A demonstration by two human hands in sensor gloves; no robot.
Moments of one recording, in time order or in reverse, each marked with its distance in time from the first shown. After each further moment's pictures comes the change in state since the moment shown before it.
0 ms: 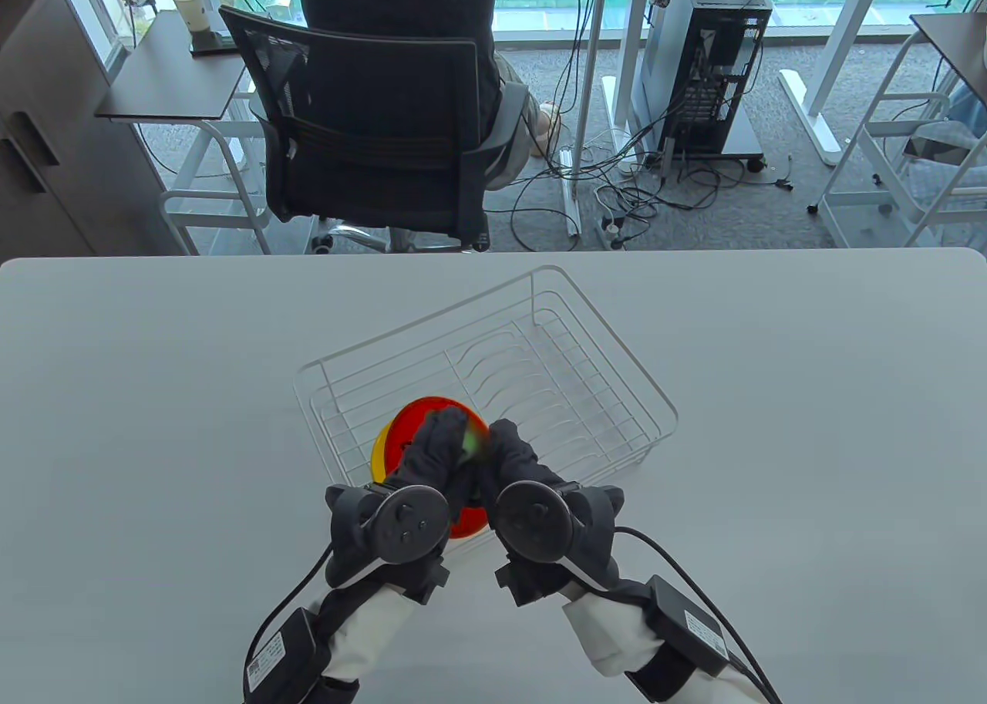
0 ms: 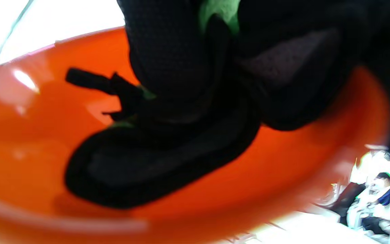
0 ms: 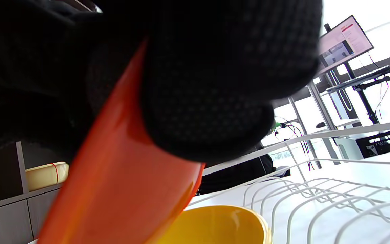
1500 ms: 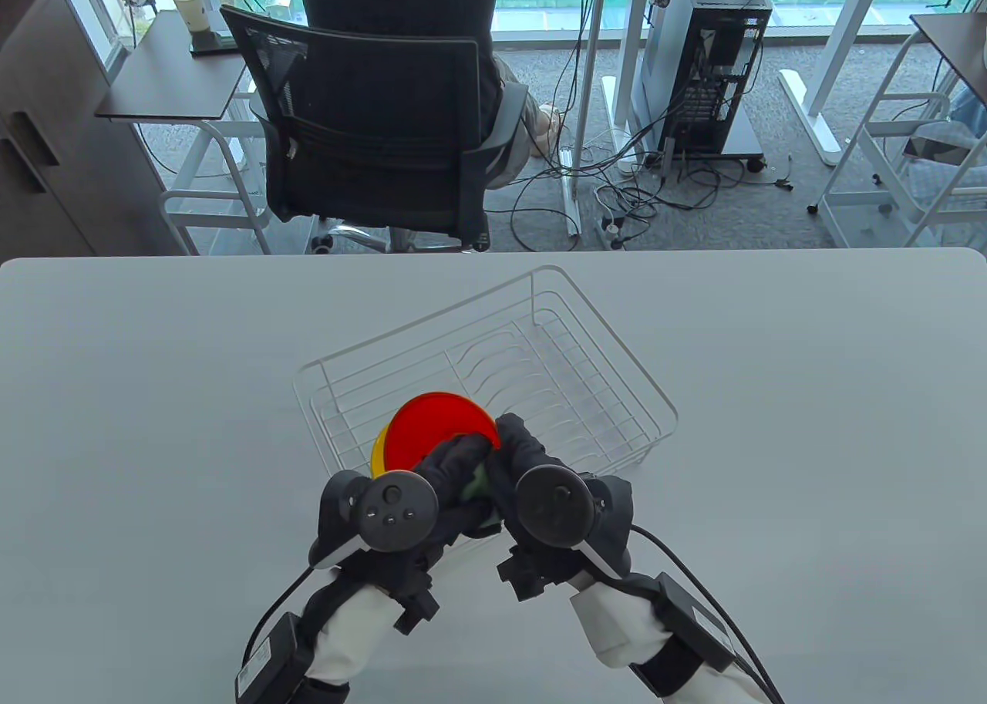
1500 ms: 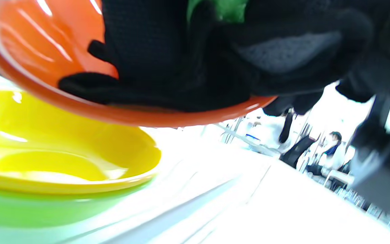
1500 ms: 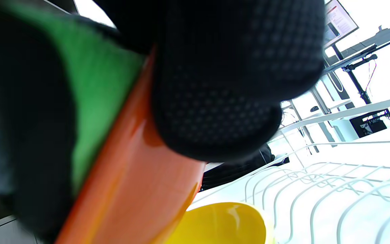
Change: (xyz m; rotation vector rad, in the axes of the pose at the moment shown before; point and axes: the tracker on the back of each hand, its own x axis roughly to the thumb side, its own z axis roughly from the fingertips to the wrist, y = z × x) left_hand -0.004 -0.008 0.000 -0.283 -0.085 -0.005; right_hand -0.017 -0.002 -0.007 0.026 0.064 -0.094
